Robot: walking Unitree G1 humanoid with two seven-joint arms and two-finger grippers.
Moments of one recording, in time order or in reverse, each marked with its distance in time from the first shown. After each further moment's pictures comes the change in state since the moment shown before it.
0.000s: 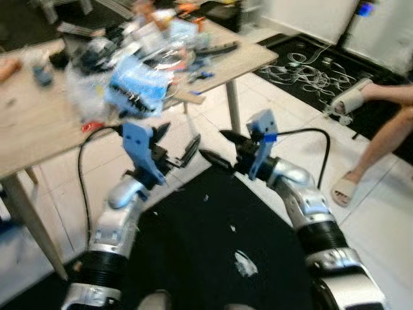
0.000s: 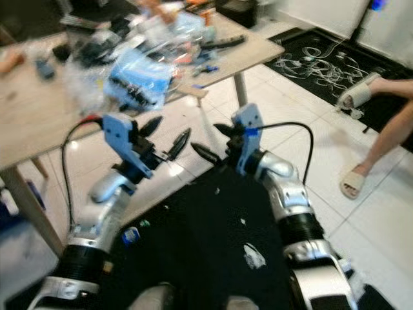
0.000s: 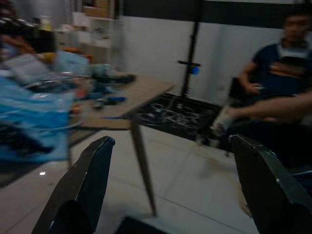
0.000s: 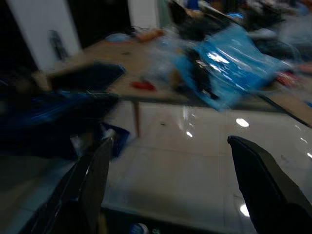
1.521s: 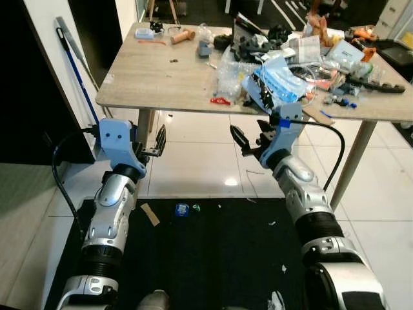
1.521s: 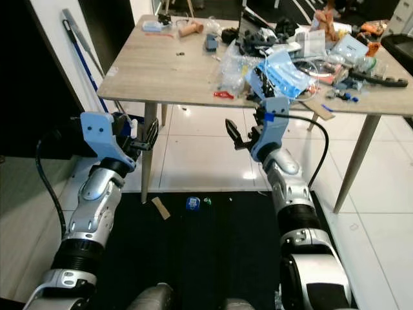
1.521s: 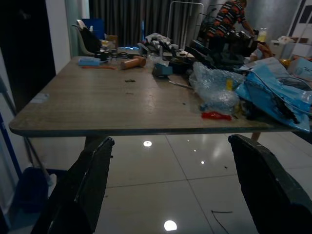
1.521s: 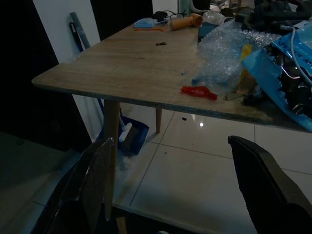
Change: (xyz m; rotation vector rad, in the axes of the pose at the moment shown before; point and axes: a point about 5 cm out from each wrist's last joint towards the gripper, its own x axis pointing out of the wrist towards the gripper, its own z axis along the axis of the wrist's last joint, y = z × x) left arm -0.002 0.030 -0.011 0.091 0.040 0.301; right arm -0.027 -0.053 -0.013 0.037 0.012 -0.561
